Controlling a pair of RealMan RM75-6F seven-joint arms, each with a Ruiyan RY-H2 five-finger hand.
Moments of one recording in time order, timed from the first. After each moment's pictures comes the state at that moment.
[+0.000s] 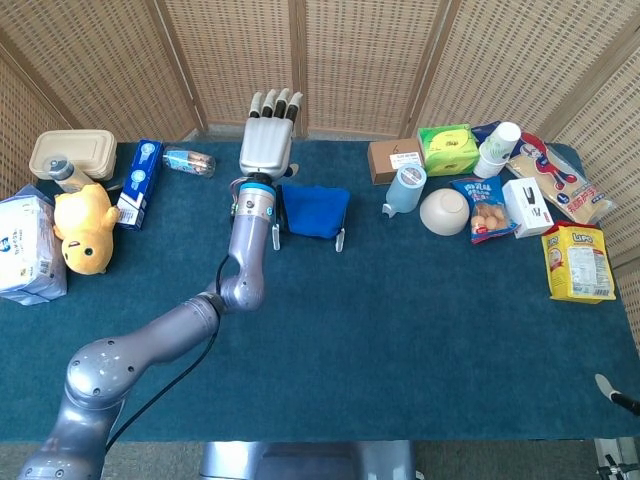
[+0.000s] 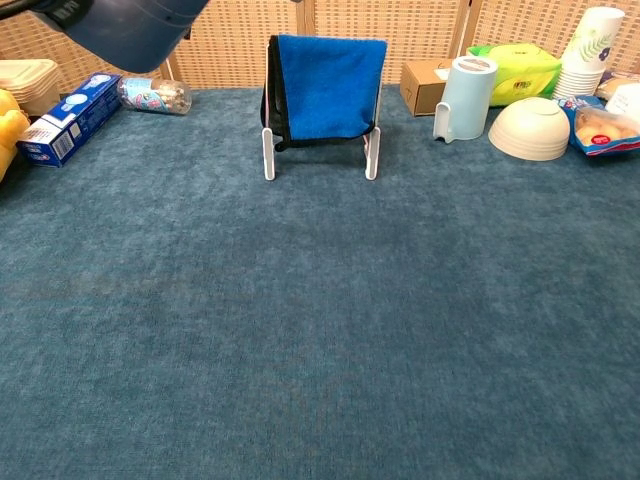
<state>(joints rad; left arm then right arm) -1.42 -1.85 -0.56 -0.71 0.58 0.89 0.67 -0.11 -1.17 0.16 -1.61 -1.34 1.62 0.12</state>
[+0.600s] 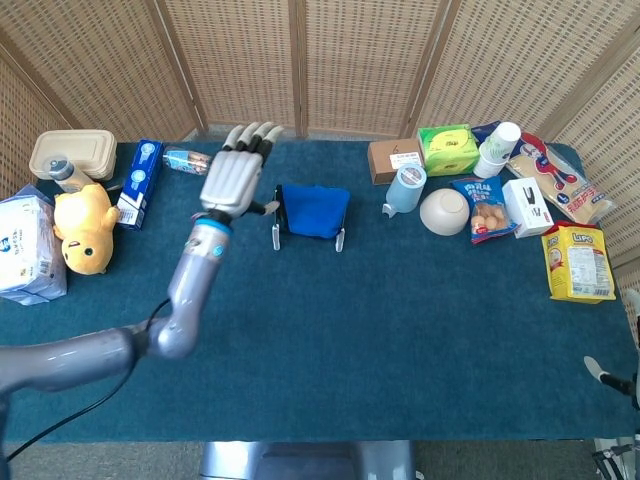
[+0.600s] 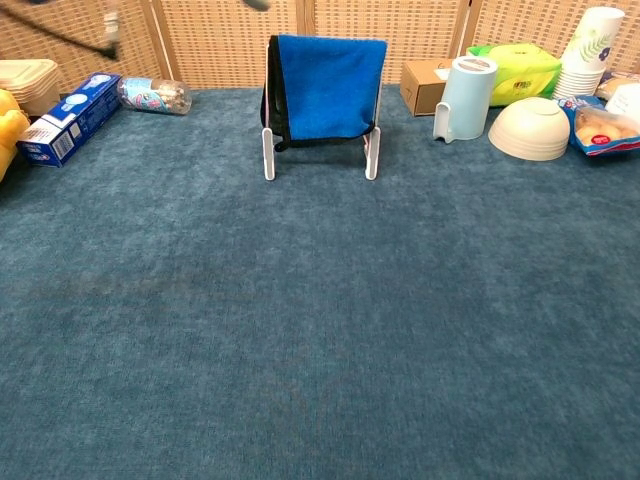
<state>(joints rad) -1.07 -1.49 -0.46 -1.48 0.69 1.04 0.55 -0.05 -1.11 0.19 -1.67 -1.36 1.56 0.06</state>
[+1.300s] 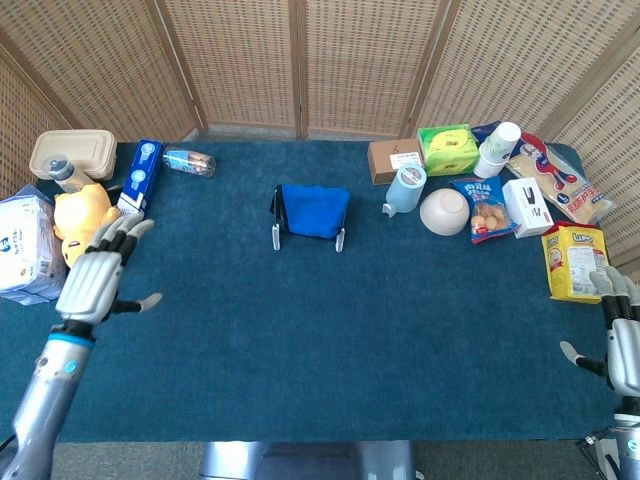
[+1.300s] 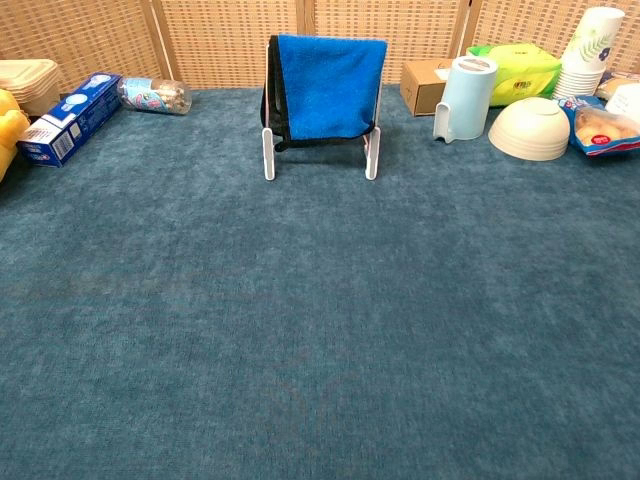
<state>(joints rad) -0.46 -1.07 -0.07 -2.03 1.15 1.38 0.22 0.04 -1.06 0.19 -1.75 -1.37 1.47 -0.04</state>
